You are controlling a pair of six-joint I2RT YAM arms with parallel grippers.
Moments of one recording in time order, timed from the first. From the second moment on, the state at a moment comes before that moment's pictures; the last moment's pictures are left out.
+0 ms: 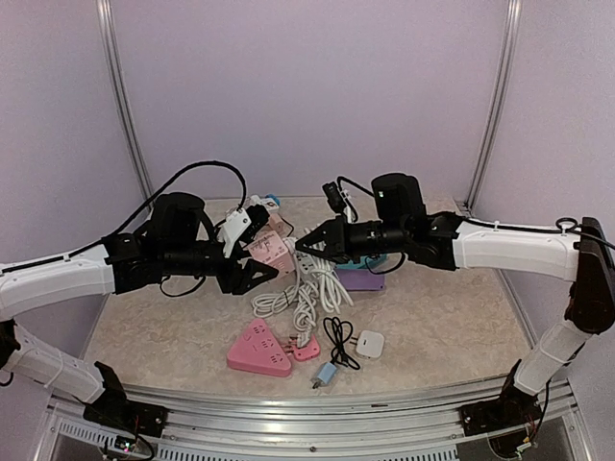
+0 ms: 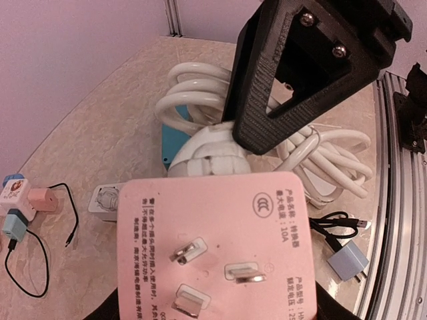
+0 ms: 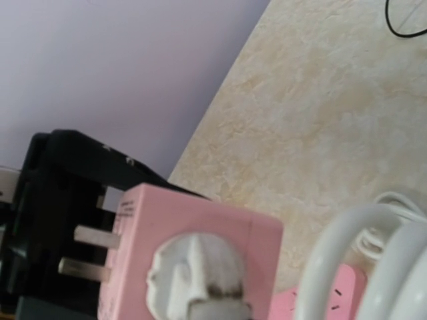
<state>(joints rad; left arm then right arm) -0.81 1.25 0.93 -0.15 0.23 0.21 0.84 1.60 1.19 0.08 -0.47 0.75</state>
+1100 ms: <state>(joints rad) -0.81 1.26 0.95 -0.17 0.21 0.21 0.95 1.64 1.43 -0.31 -0.16 0.55</state>
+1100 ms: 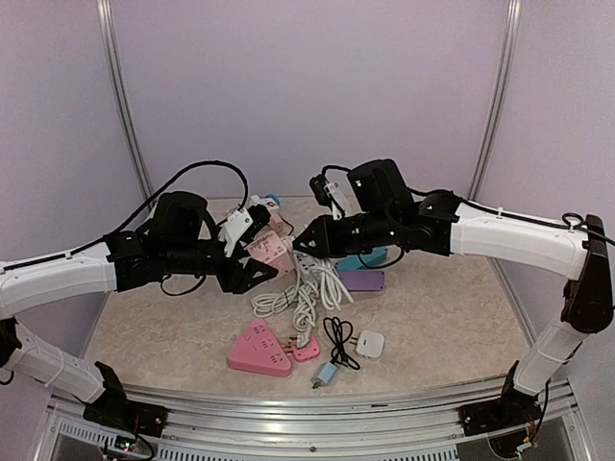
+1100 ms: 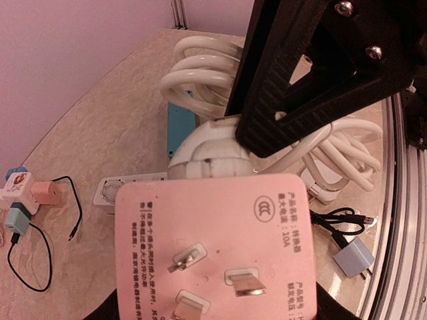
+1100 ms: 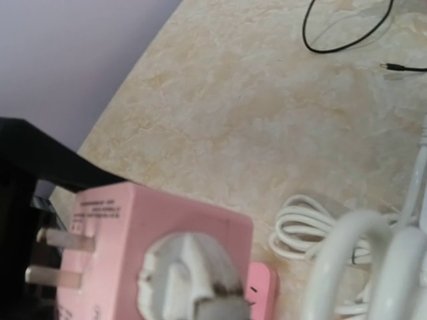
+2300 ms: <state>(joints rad) -0.79 1.28 0.96 -0.15 0.27 0.20 0.98 1.58 1.38 -0.29 -0.04 0.54</state>
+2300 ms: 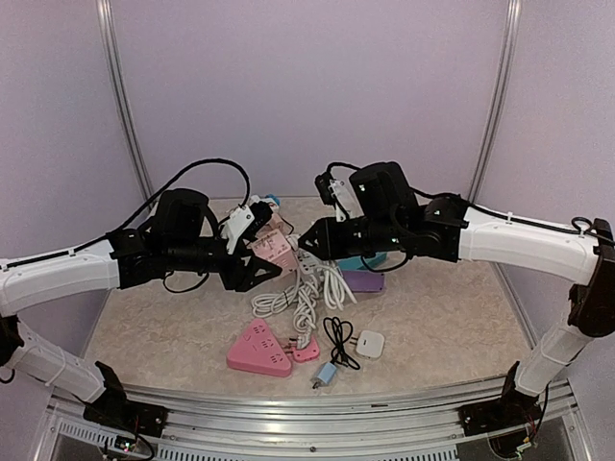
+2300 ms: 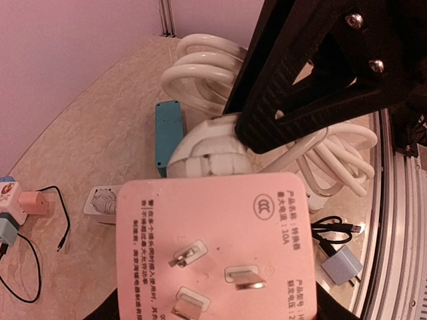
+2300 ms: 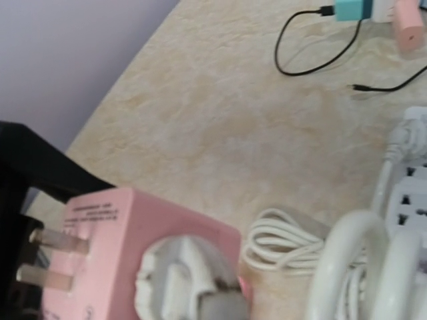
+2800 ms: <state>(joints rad) -0.80 1.30 0.96 -0.15 0.32 0.19 0.88 1.51 1.16 -0.04 -0.27 0.64</state>
